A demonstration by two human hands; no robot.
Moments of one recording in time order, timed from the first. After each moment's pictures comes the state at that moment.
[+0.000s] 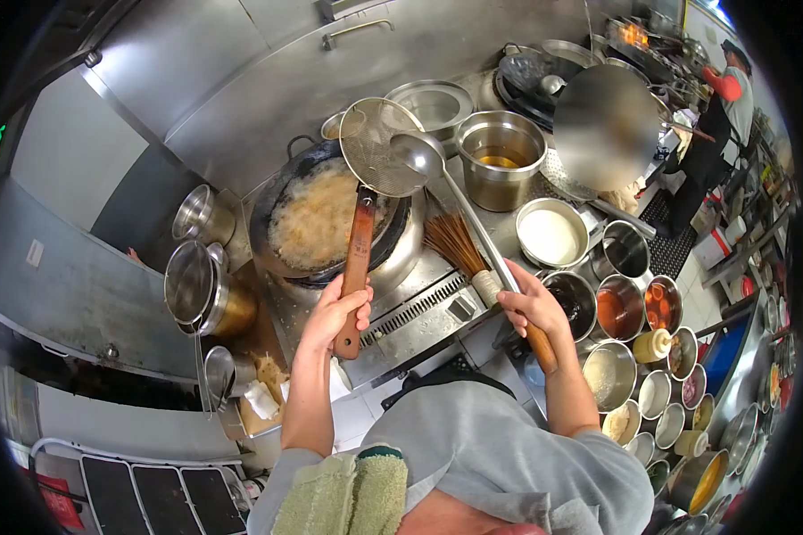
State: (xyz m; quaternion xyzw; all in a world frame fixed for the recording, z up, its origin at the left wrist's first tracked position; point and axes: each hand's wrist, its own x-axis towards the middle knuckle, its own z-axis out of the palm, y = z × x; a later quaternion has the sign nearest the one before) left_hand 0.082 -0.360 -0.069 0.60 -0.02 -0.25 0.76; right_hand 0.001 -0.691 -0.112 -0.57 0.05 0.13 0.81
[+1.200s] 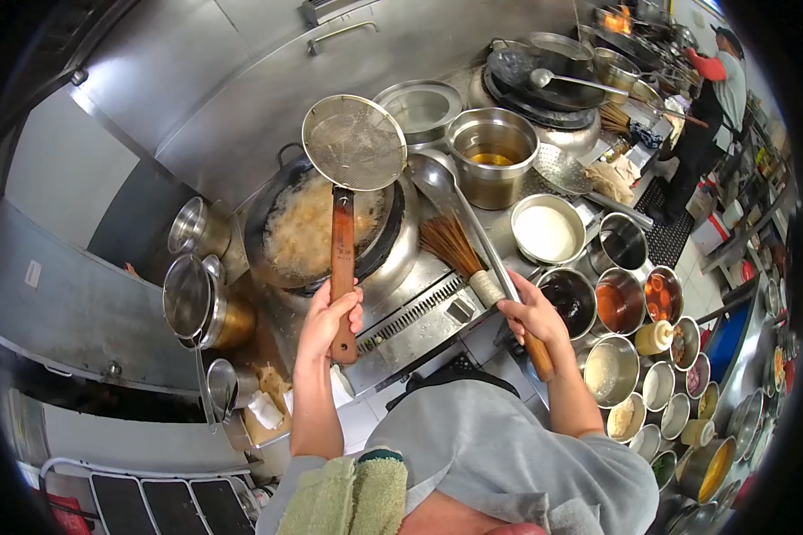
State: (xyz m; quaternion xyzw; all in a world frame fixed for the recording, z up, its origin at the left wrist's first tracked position) left_hand 0.086 -0.360 -0.068 0.59 -0.02 -0.21 0.78; right_hand -0.012 -0.691 -0.124 -0.58 0.09 0.09 0.80
